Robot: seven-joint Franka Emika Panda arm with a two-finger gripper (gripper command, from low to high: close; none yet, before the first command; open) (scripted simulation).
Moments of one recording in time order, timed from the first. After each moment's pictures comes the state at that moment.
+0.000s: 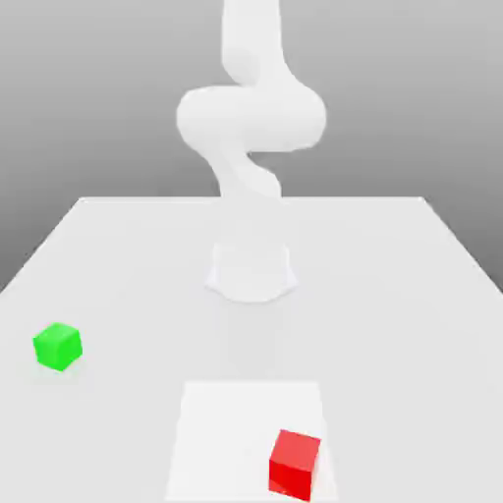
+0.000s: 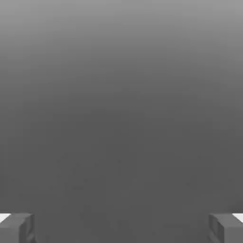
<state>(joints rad) -0.02 -0.71 0.03 -2.32 -0.01 2.33 0.85</state>
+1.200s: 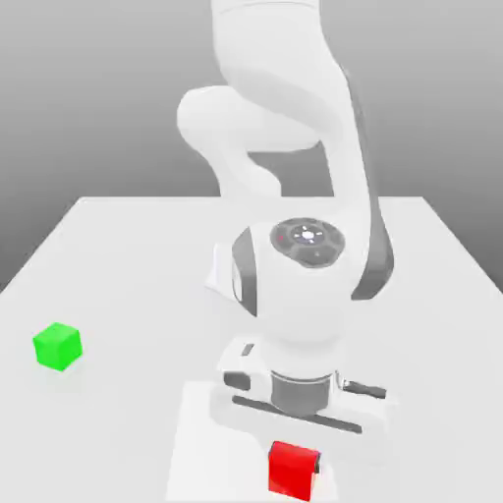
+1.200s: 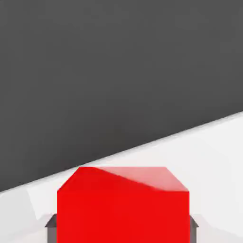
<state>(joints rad) -0.04 0.39 0.12 -2.46 -0.15 2.84 1.33</state>
